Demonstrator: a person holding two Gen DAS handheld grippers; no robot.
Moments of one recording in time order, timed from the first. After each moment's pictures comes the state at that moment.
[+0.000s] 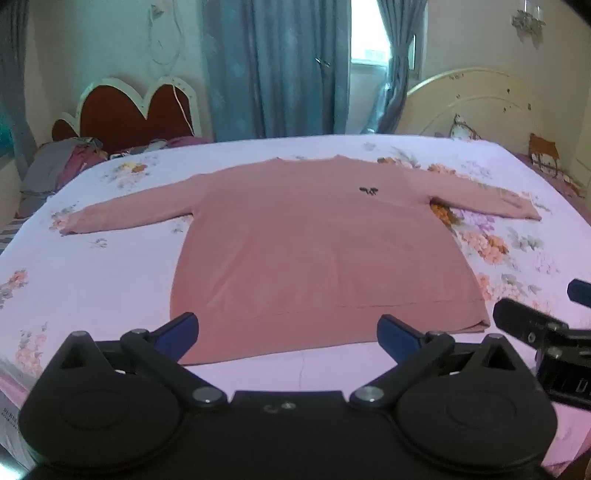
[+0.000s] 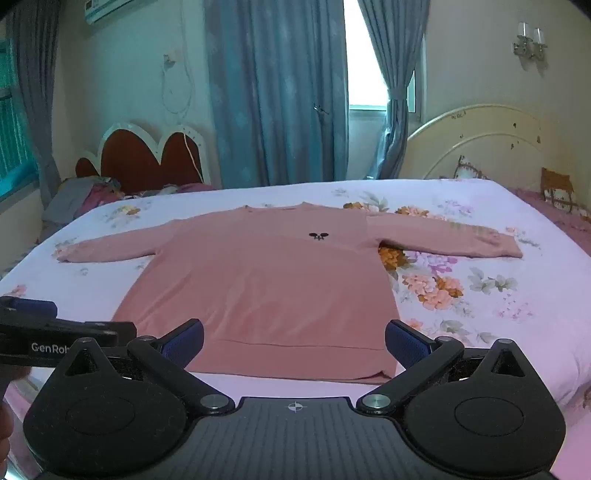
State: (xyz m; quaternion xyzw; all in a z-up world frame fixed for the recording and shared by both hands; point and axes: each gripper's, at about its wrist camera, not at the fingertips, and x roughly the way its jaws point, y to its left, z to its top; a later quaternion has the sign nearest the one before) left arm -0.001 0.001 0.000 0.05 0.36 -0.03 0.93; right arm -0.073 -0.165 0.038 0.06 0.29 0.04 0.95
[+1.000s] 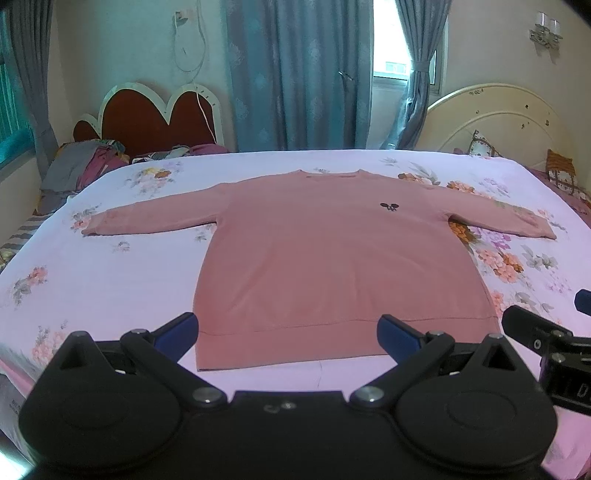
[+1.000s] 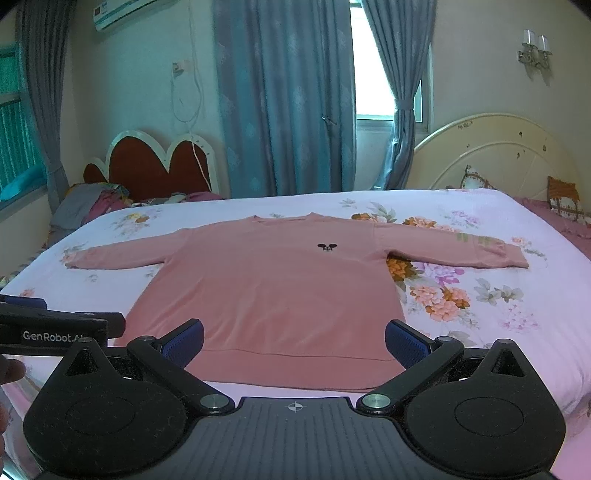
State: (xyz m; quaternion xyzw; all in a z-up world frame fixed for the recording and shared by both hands) left arm -0.001 0.015 0.018 0.04 0.35 0.00 0.93; right arm -0.076 -0.159 0.043 0.06 0.28 0.04 0.96
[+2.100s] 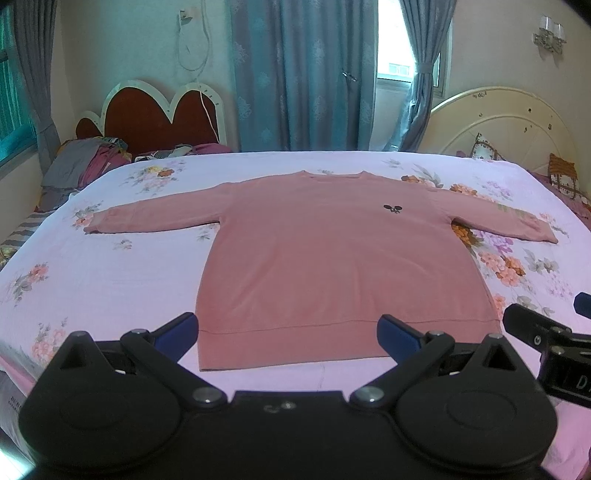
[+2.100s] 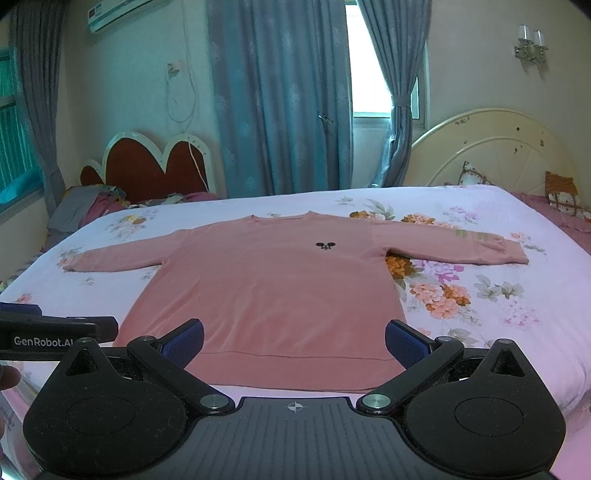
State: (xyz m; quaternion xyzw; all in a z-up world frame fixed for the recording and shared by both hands) left arm 0.000 0.019 0.014 0.03 0.35 0.01 0.94; right arm -0.070 -0.162 0.039 0.07 0.29 0.04 0.96
